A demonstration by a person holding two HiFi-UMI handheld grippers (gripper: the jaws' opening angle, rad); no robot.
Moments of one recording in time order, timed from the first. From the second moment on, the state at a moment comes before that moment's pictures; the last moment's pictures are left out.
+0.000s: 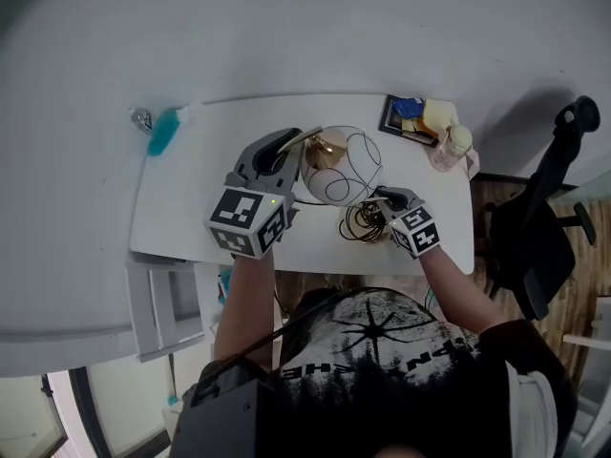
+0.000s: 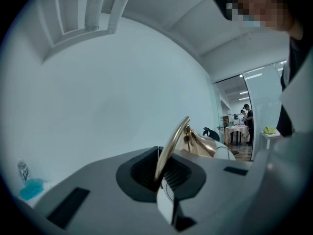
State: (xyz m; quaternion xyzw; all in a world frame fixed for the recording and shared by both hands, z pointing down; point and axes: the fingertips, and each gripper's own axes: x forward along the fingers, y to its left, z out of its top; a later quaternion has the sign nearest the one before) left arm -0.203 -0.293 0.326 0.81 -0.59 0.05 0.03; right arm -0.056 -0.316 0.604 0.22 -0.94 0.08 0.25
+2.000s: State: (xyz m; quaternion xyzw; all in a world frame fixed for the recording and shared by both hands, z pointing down) left arm -0.260 -0.605 0.320 0.86 -0.48 0.15 -0.06; right arm -0.188 -0.626 0.634 0.36 -0.90 0.14 0.20
